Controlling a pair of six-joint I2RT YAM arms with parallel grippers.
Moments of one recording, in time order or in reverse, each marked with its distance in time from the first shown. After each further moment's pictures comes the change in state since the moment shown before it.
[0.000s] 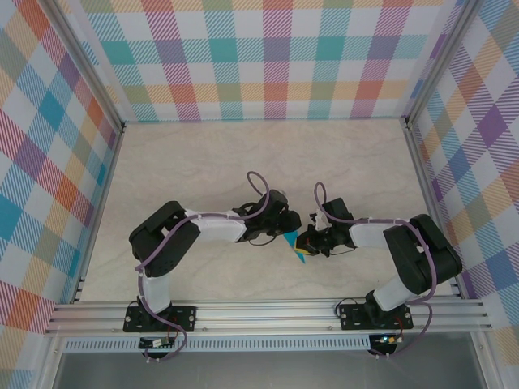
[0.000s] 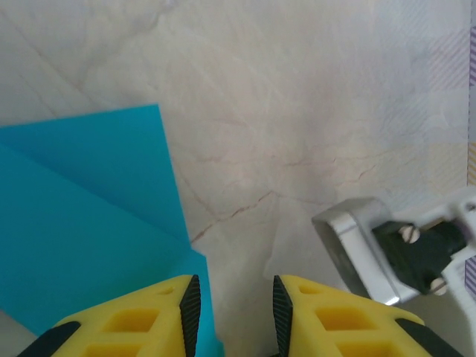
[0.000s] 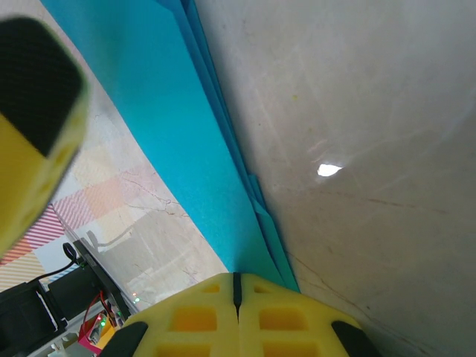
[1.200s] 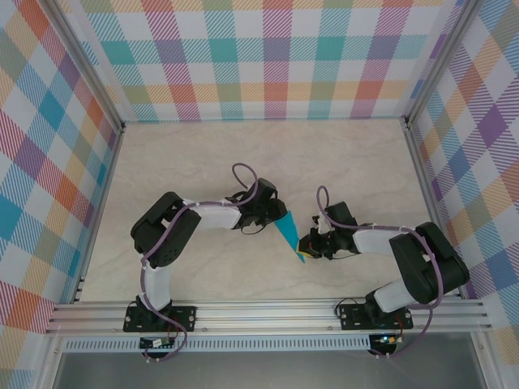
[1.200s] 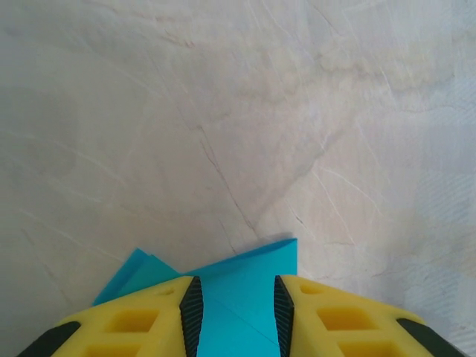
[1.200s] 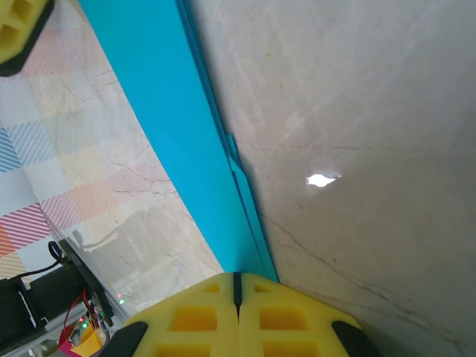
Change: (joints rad) left arm 0.155 0.056 0.061 -0.095 -0.029 -0.022; right arm 0.000 -0.075 -0.060 0.005 0.031 -0.027
